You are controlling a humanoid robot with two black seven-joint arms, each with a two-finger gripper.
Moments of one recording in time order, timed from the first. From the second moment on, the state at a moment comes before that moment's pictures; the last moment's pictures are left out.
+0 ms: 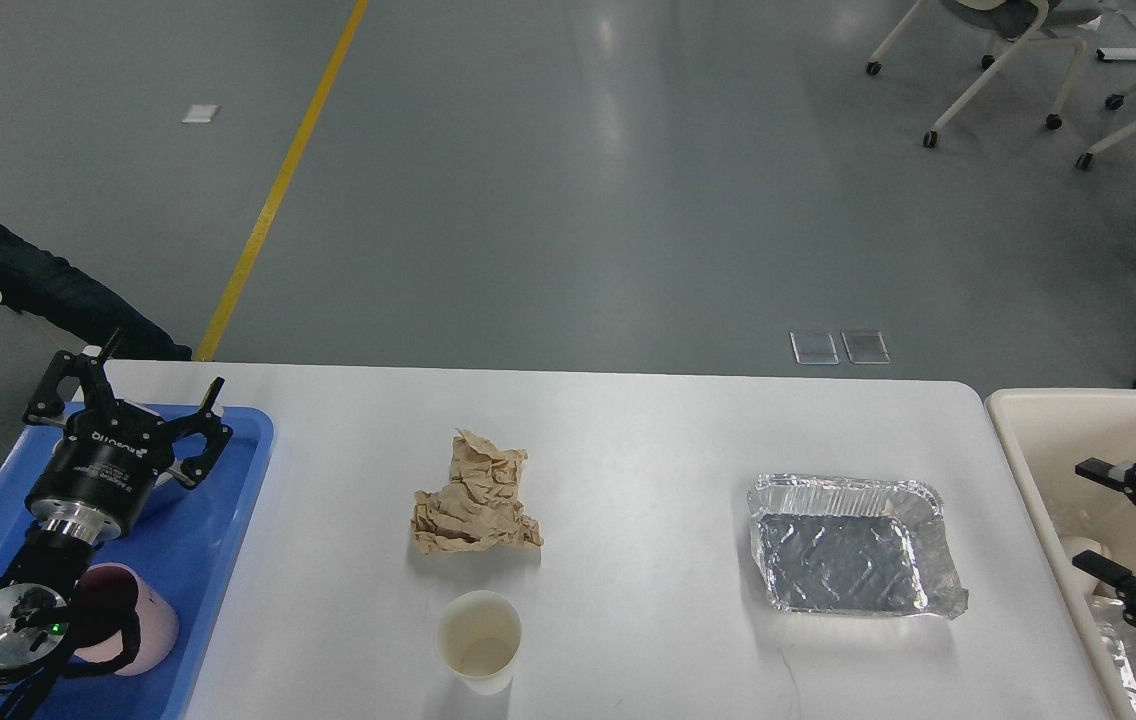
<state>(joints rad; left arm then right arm) -0.11 0.32 -1.30 -1.17 0.02 -0.31 -0.13 -0.34 -1.06 1.39 1.49 -0.48 0.45 0.04</state>
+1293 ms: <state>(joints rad) -0.11 0.31 -1.29 -1.17 0.02 -0.22 -0.13 -0.28 -1.40 1.29 1.80 -1.39 0.43 0.11</state>
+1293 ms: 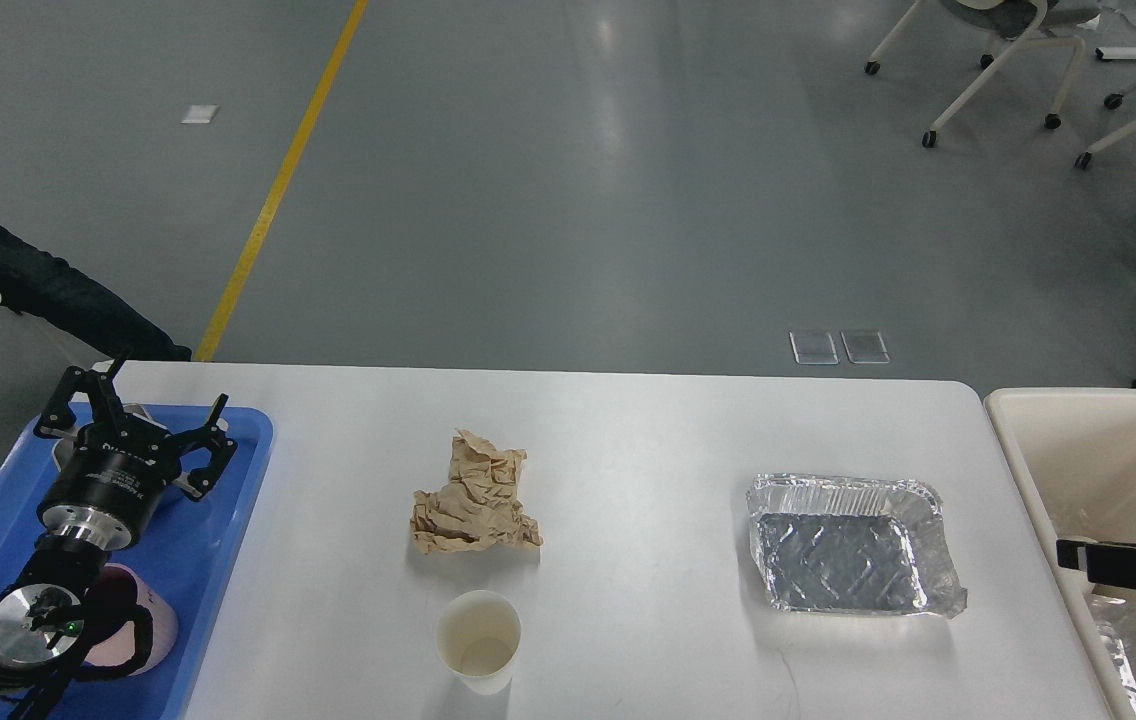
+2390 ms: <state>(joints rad) -0.12 0.31 -1.25 -1.17 0.02 -0.21 -0.14 0.43 -0.85 0.59 1.21 -1.46 0.43 0.10</state>
